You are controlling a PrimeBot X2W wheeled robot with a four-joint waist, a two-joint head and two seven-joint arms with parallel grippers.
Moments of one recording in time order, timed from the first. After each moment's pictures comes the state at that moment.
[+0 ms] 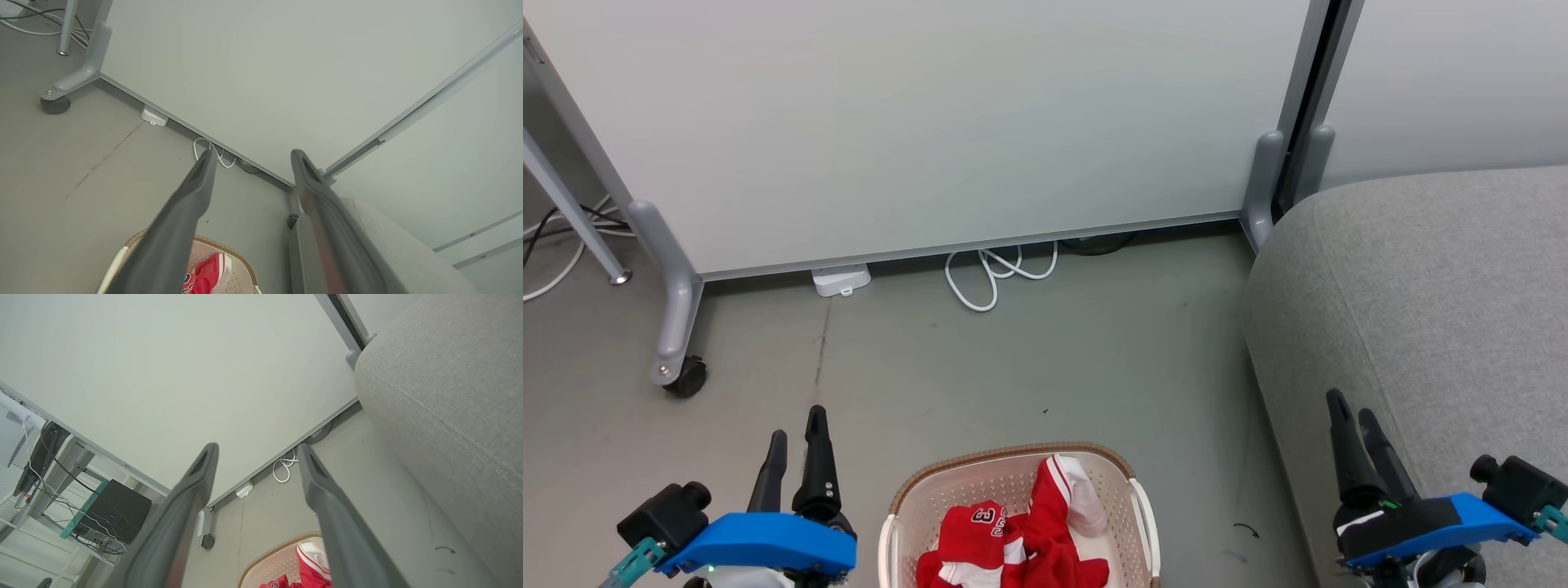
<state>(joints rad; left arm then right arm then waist) -0.04 0.06 -0.05 0.26 -0.80 -0.05 -0.08 -0.07 -0.04 -0.02 0.28 0.80 0.13 -0.08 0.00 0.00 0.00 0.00</state>
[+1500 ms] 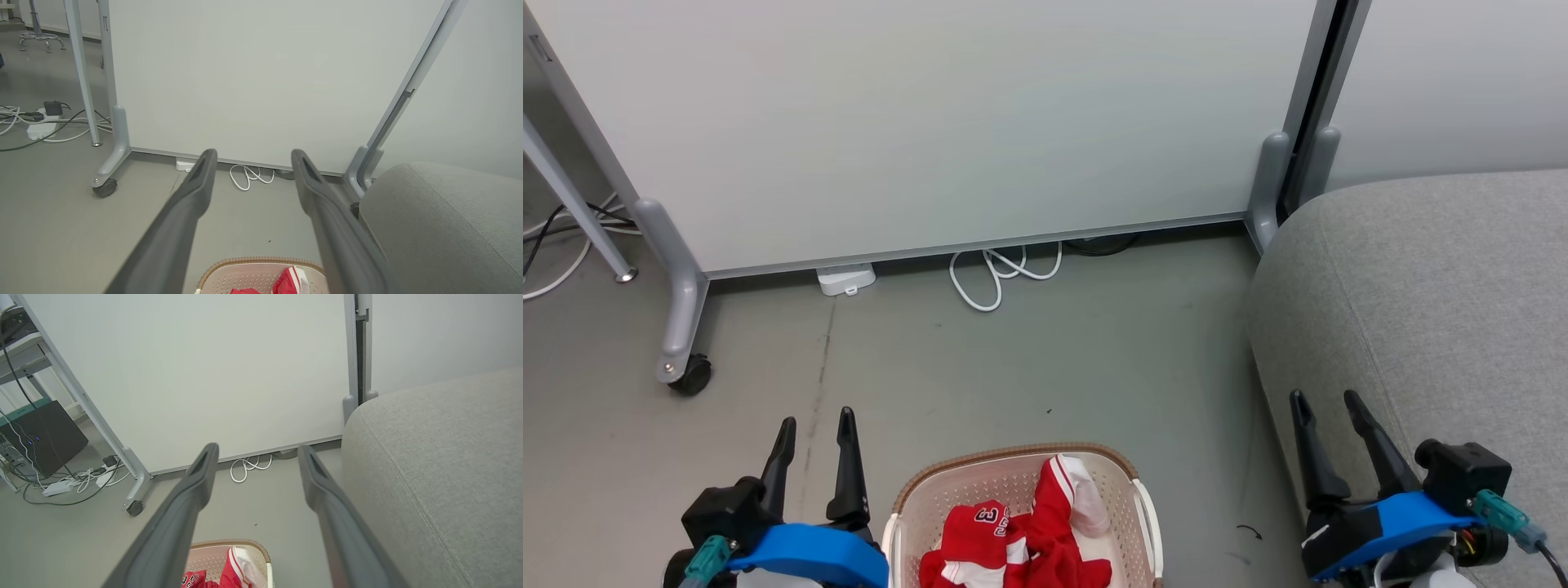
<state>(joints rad) -0.04 0.08 -0.11 0.29 -0.37 -0.03 -0.20 -0.09 -0.04 0.02 0.29 0.31 0.13 -0.17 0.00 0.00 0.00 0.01</state>
